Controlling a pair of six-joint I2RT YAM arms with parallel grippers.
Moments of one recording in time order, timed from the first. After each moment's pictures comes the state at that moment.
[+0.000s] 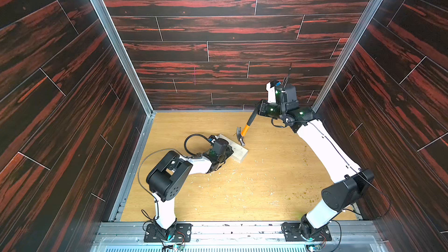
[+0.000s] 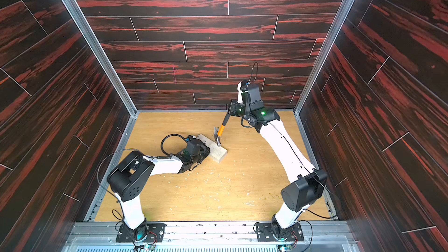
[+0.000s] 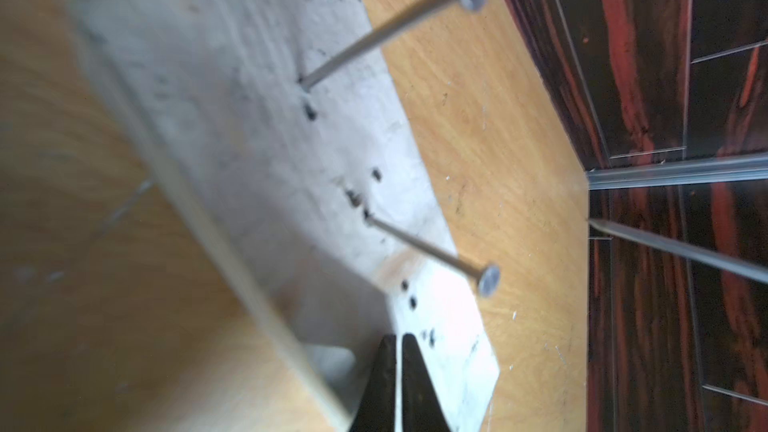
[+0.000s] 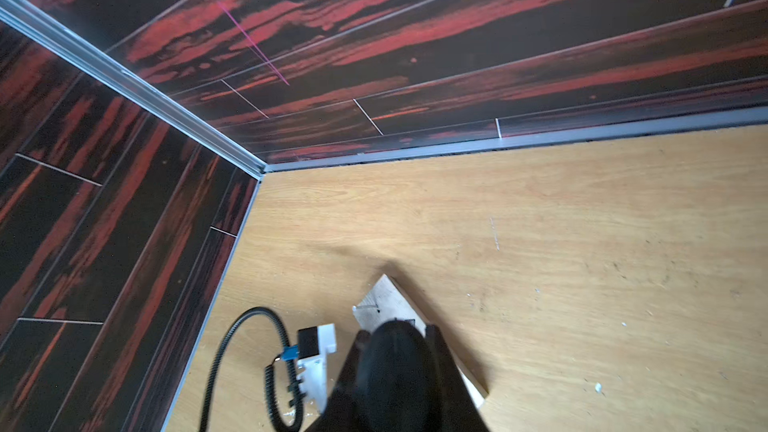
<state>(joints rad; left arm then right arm) -0.61 1.86 0.92 0.30 -0.06 -1.15 0.45 1.66 1.82 -0.67 -0.07 0.48</state>
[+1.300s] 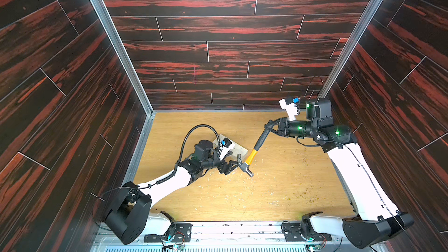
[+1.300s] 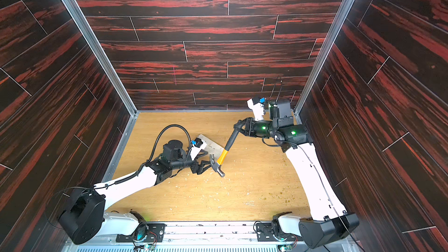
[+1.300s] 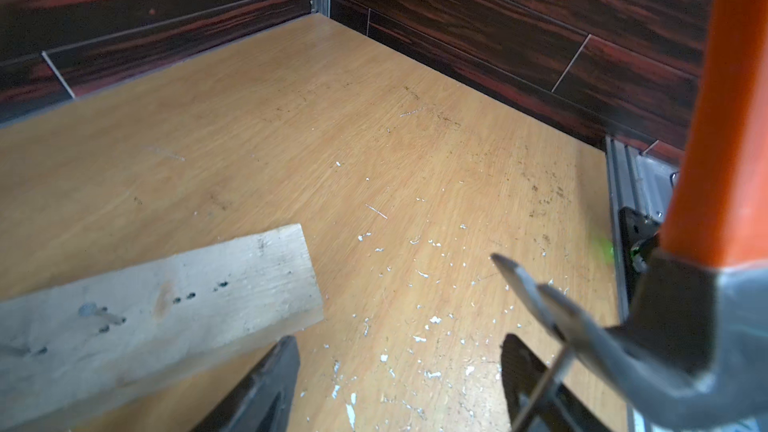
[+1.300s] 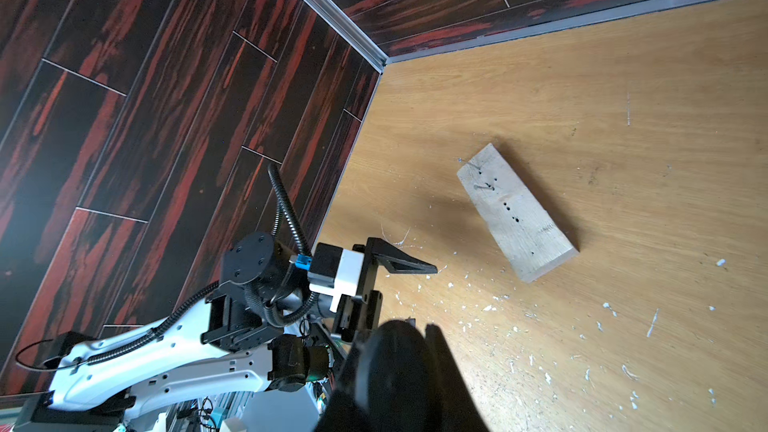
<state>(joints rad) -0.59 1.37 0.73 0.19 0.56 0.04 0.30 1.31 1.56 -0.85 -0.68 0.43</state>
